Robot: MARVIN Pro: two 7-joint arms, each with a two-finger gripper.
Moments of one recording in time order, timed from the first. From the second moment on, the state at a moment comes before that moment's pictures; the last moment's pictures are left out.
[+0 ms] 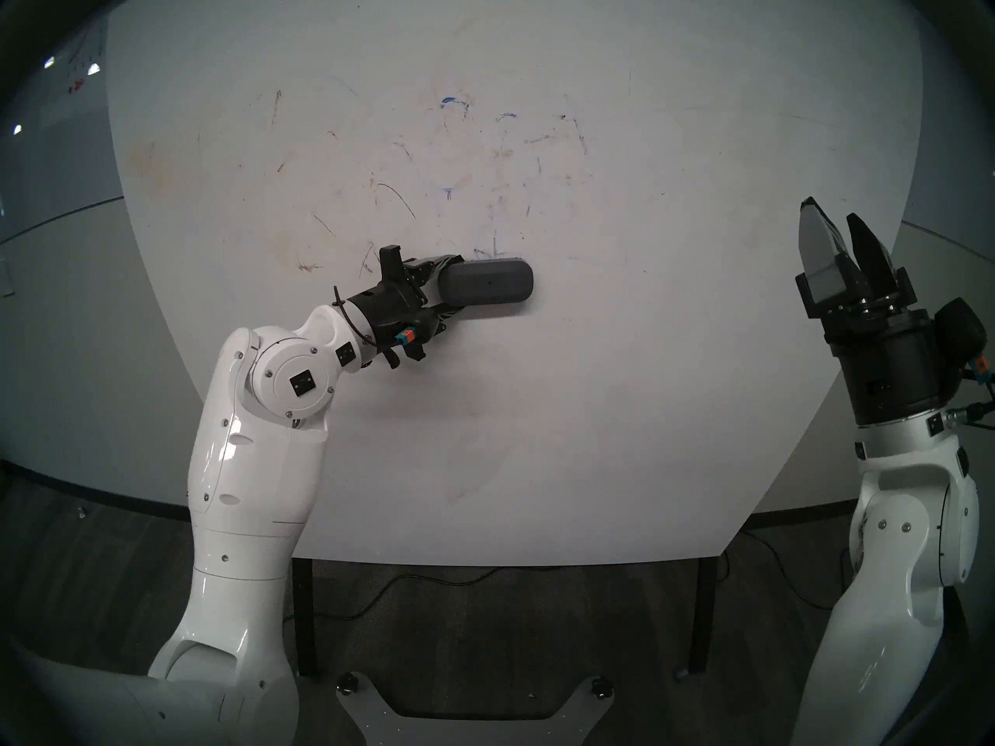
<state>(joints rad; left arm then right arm) 1.20 -1.58 -1.53 -1.80 1.06 -0.43 -0.70 -1.78 -1.47 2.21 -2.43 0.79 0.14 0.49</state>
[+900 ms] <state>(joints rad) 1.19 -1.58 -1.55 -1.78 1.06 -0.45 -0.71 -1.78 -1.47 2.20 -2.43 0.78 0.14 0.47</state>
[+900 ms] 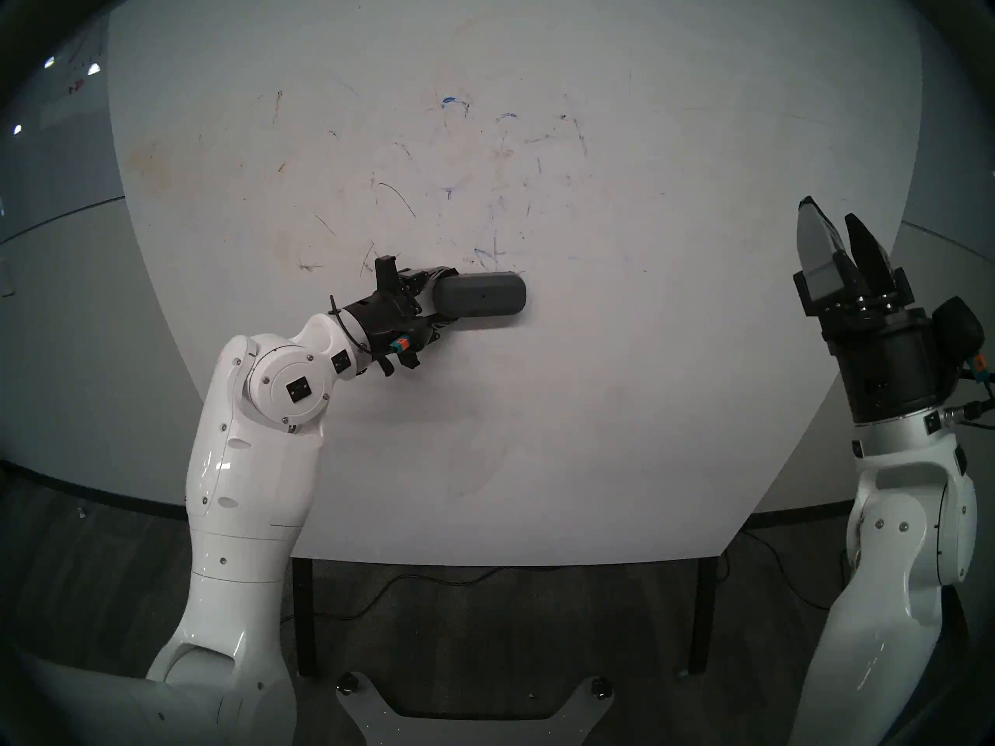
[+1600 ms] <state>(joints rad) 1.13 -1.64 -1.54 -1.82 1.11 -0.45 -0.75 -1.78 -1.47 2.22 -2.43 0.79 0.14 0.47</state>
